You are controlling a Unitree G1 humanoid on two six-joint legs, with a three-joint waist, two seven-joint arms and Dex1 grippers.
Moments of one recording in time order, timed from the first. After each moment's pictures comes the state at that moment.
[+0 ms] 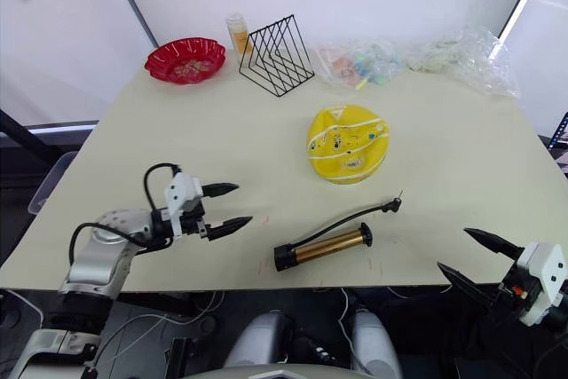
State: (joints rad) left arm -0.24 0.65 -0.04 0.12 -0.30 0.09 -1.11; right arm 0.51 -0.62 -0.47 -0.26 0.57 -0.05 1.11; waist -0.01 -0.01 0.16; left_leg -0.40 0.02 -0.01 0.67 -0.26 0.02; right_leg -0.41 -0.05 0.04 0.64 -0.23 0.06
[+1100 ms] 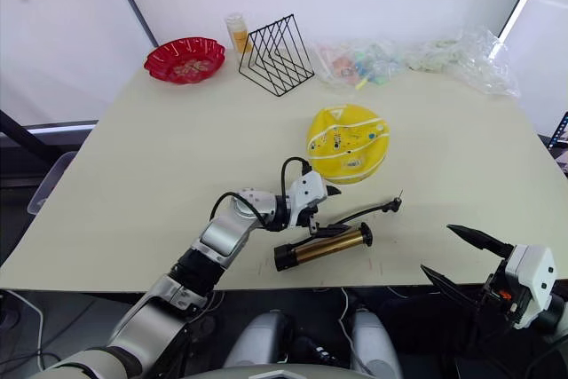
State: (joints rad) left arm -0.54 0.23 -0.43 0.26 0.00 0.25 -0.91; right arm 0.52 -0.60 -0.44 -0.36 0.56 -0.06 1.08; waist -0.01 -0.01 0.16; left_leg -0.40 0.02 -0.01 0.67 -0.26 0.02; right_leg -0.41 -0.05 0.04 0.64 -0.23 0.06
